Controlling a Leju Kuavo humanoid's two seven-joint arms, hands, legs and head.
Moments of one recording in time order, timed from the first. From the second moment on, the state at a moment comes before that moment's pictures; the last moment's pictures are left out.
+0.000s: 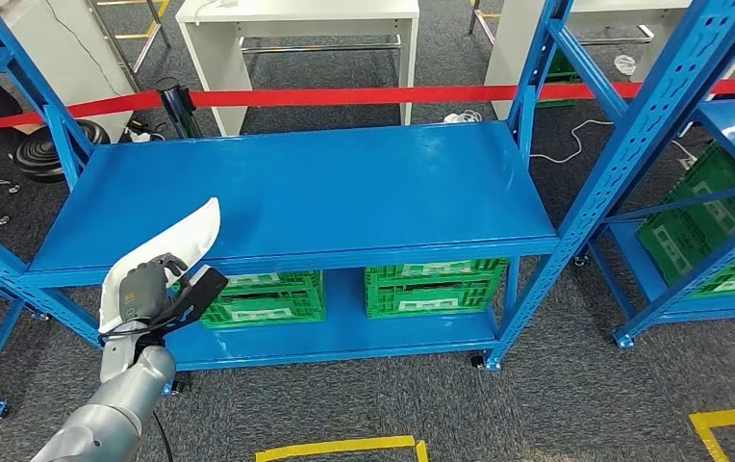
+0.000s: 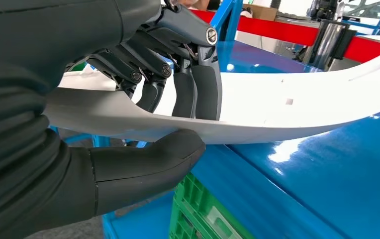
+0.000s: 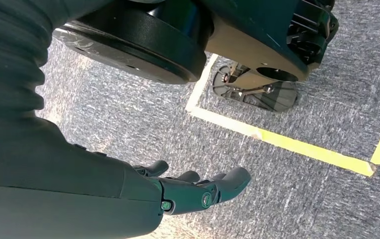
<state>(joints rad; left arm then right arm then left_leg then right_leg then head) -0.64 -0.04 0.19 -0.31 -1.16 0.54 -0.39 -0.03 0.10 -0.45 -0.18 0.66 -0.19 -0.15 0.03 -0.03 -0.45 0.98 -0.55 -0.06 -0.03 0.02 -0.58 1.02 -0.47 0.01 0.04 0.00</state>
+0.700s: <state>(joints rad) -0.65 -0.07 0.20 -0.33 -1.14 0.61 -0.46 -0.03 0.10 -0.46 -0.18 0.68 -0.19 -0.15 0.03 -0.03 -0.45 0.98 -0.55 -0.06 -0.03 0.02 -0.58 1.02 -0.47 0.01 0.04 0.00</state>
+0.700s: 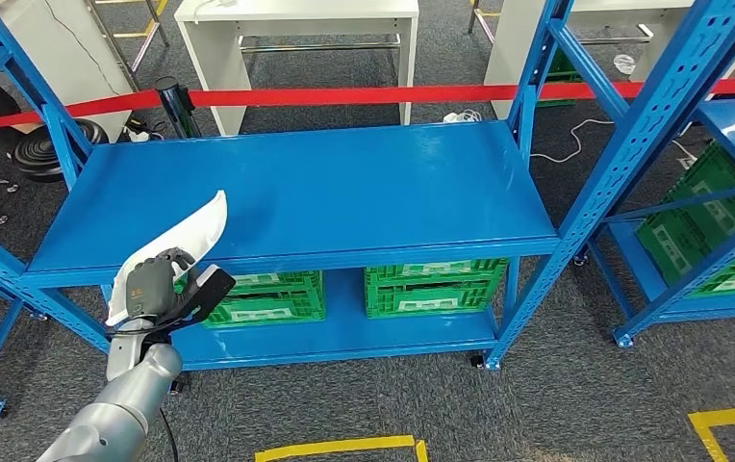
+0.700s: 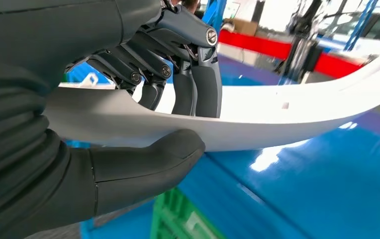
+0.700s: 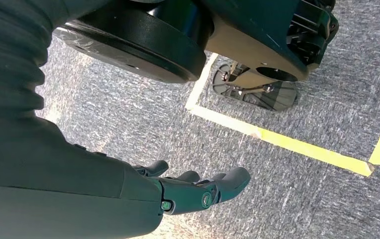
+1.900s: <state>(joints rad) -0.55 -0.16 -0.06 -0.72 -1.03 0.63 -0.52 -0.03 0.10 -0.53 -0.18 0.70 -0.21 -0.15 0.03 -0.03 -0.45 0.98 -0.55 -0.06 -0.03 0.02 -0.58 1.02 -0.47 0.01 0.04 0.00</state>
